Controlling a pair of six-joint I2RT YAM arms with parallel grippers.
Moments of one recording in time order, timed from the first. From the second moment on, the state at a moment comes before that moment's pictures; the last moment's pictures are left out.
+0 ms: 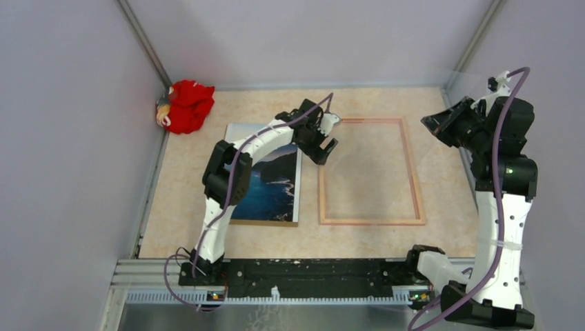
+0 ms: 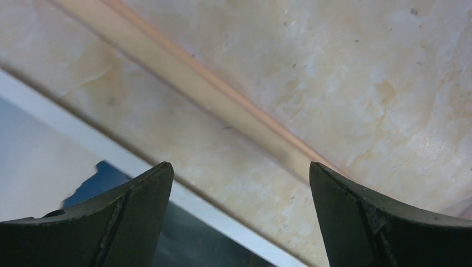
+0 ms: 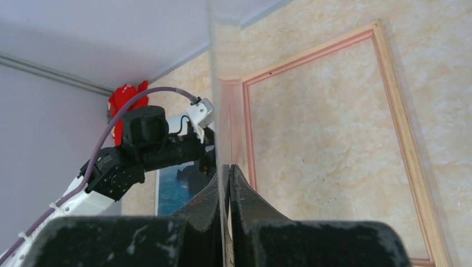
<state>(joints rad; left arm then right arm) -0.60 2.15 1.78 -0.64 0.24 0.20 -0.16 0.98 1.46 -0.84 -0.35 0.56</state>
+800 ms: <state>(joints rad) -0.68 2.13 1.57 -0.40 -0.04 0.06 -0.16 1.02 1.43 -0.86 -0.31 0.53</state>
